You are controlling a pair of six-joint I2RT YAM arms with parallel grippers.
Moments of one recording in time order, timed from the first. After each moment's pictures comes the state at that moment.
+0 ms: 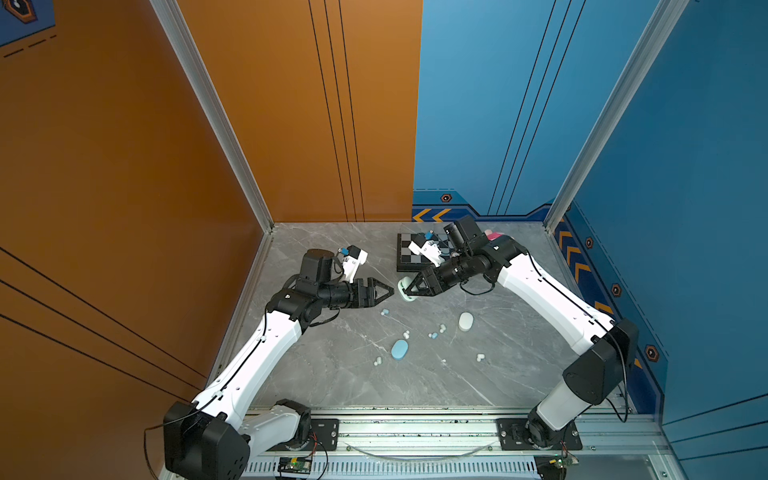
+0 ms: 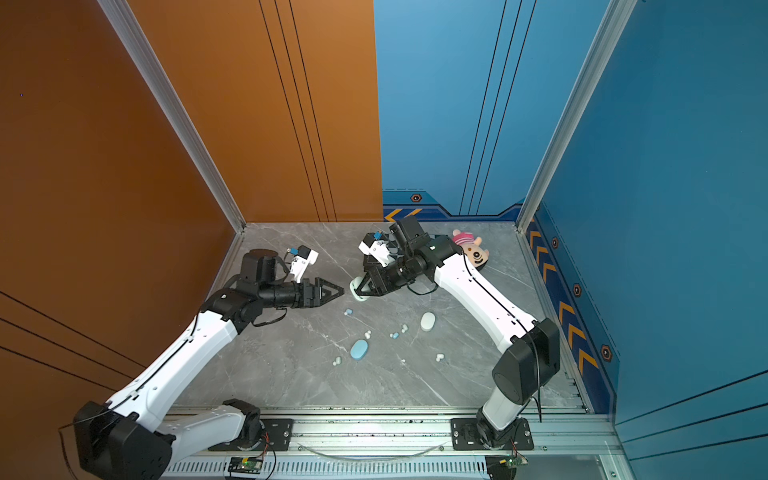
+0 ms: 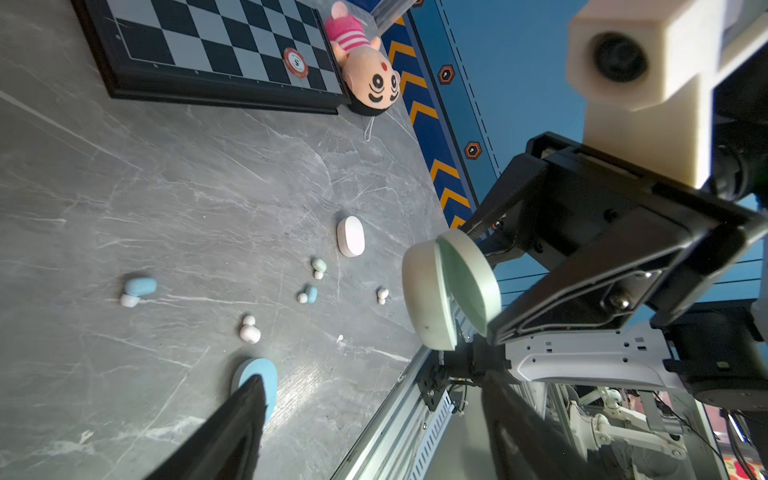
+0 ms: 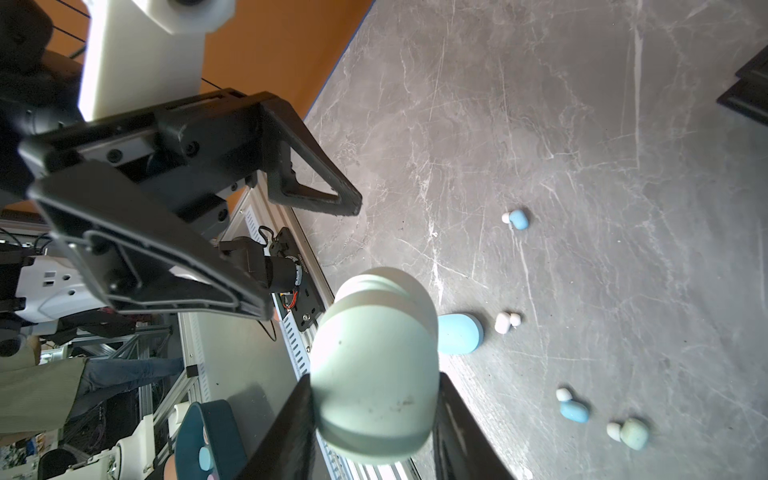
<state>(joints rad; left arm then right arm) -0.32 1.16 1.01 -0.48 0.75 -0.51 0.59 1.65 1.65 -0.97 -0.72 0.12</state>
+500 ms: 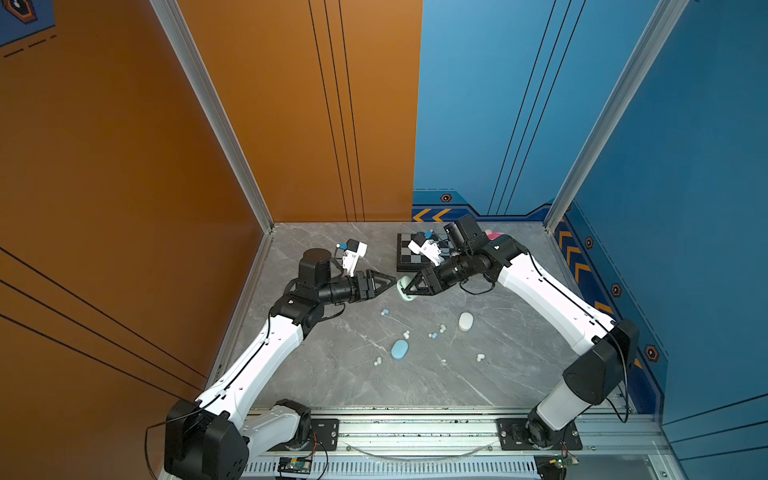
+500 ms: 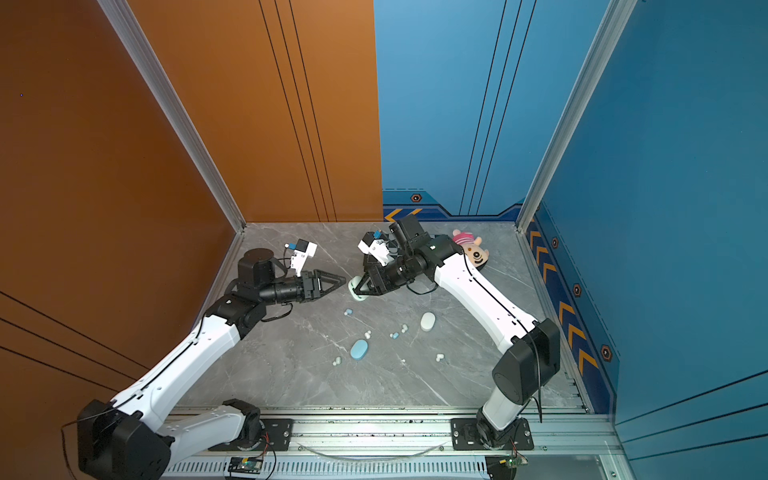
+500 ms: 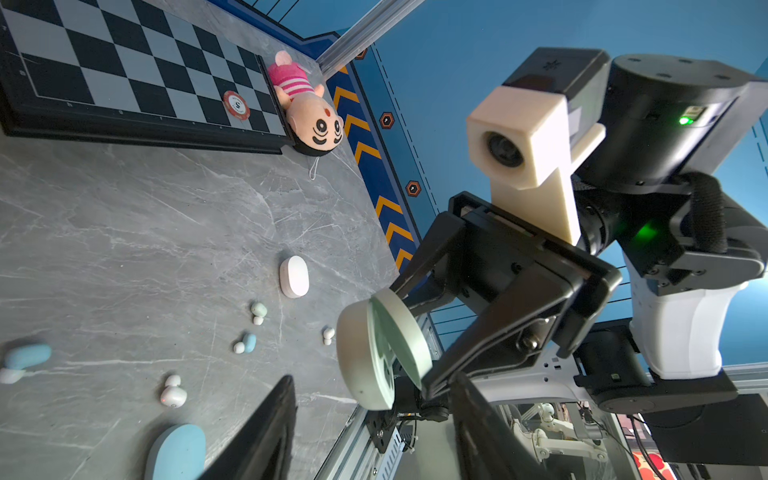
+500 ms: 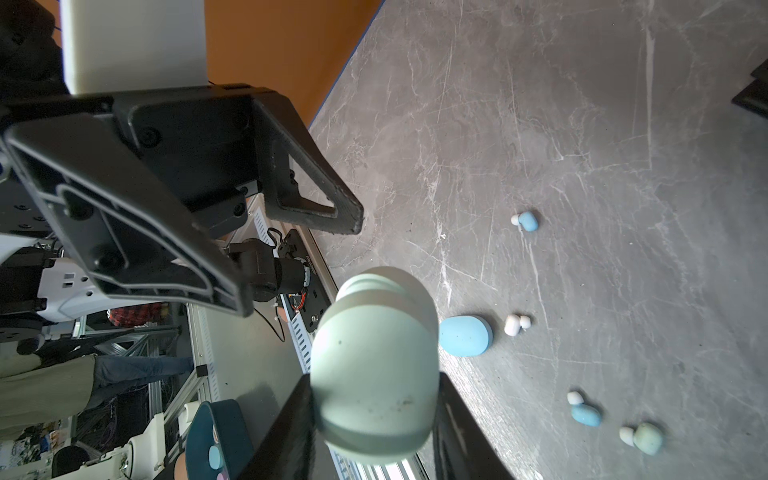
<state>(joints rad) -0.33 1.15 0.92 -0.15 0.83 -0.75 0.59 1.65 1.67 -0.97 -0.72 0.14</state>
